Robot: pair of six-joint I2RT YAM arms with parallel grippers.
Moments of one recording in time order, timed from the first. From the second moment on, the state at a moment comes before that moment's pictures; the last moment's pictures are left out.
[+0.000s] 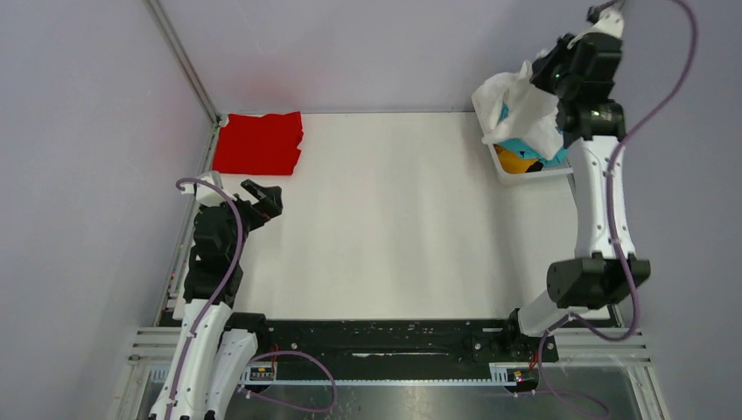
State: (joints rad) left arm -0.05 0.58 0.59 -0.19 -0.03 -0.54; right arm -0.05 1.66 1.86 -0.49 0.09 0.35
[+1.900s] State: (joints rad) left arm -0.52 1.34 0.64 -0.20 0.15 -0.70; right arm 0.52 1.17 0.81 -0.50 0.22 0.46
